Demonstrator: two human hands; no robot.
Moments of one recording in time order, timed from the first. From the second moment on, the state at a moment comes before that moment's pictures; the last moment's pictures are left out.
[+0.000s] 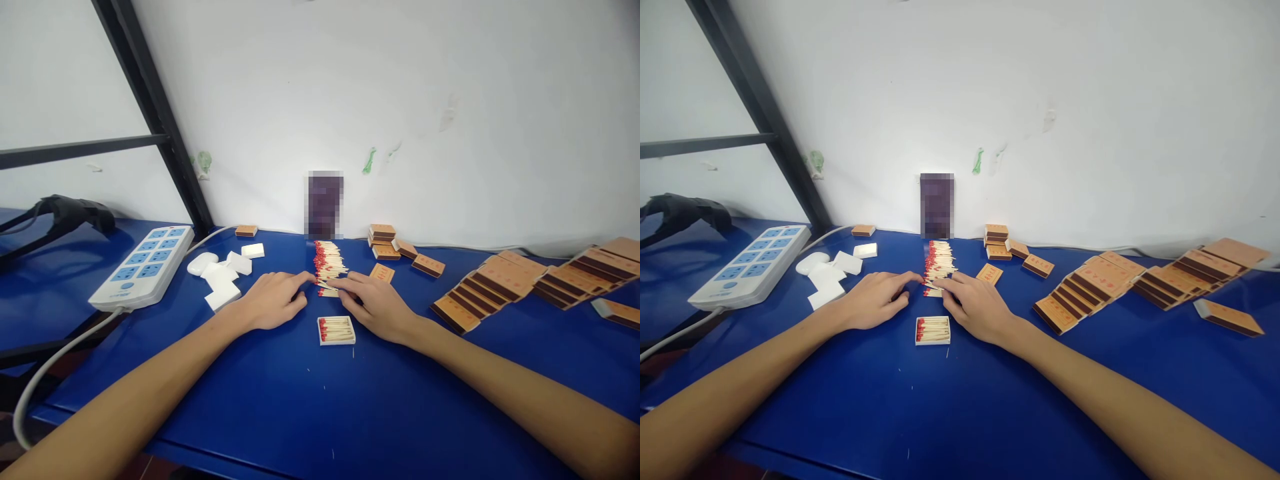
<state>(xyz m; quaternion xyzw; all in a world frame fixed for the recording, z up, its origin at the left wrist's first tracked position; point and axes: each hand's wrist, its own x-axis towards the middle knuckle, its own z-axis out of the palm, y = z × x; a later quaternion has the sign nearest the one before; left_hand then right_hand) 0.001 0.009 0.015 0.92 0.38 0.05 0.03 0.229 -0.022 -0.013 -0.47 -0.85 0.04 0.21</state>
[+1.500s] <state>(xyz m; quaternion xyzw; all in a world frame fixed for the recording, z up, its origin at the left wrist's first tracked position) 0.013 0.014 0.014 0.93 0.36 0.01 -0.03 0.228 -0.002 -0.009 -0.52 -0.80 0.14 0.26</state>
